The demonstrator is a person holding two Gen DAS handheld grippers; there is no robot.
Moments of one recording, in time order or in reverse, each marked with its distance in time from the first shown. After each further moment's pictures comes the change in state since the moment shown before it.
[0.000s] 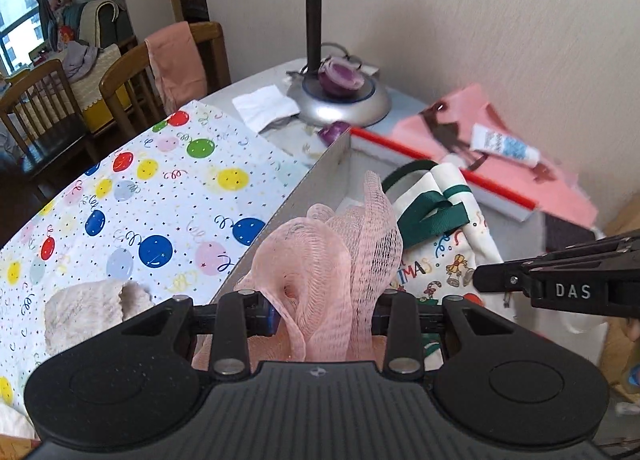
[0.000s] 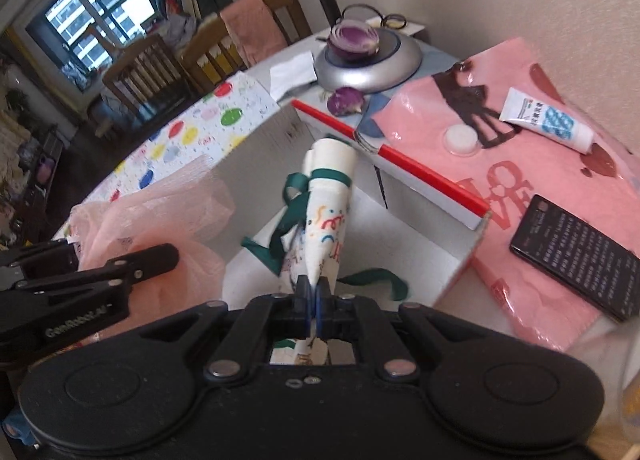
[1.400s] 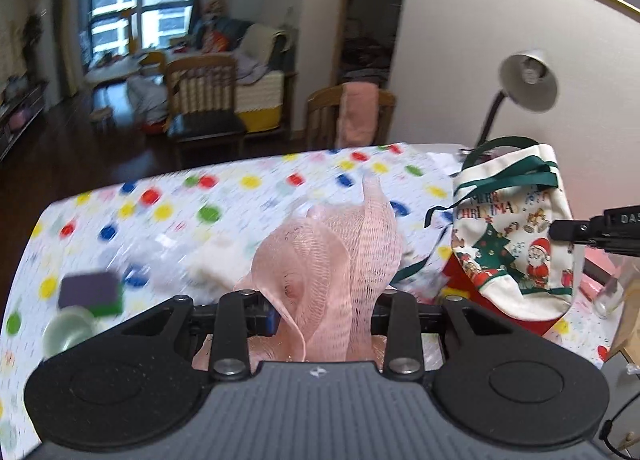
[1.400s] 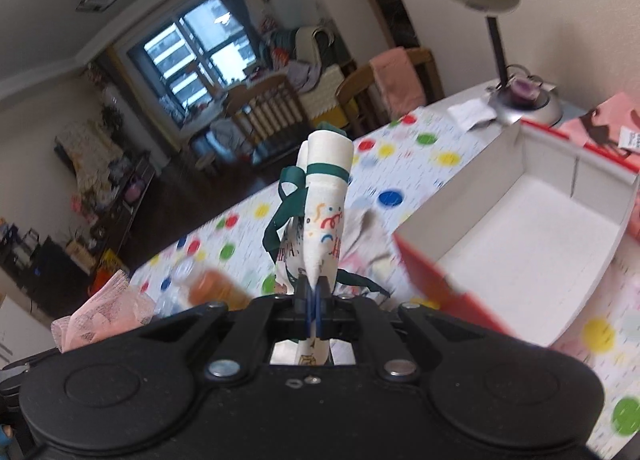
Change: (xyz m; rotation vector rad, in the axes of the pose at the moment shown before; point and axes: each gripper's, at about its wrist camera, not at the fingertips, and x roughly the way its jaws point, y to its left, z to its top) left arm -0.257 0.222 -0.235 -0.344 -0.274 0.158; right arm -0.081 0.222 -0.131 -0.115 -0.202 0.232
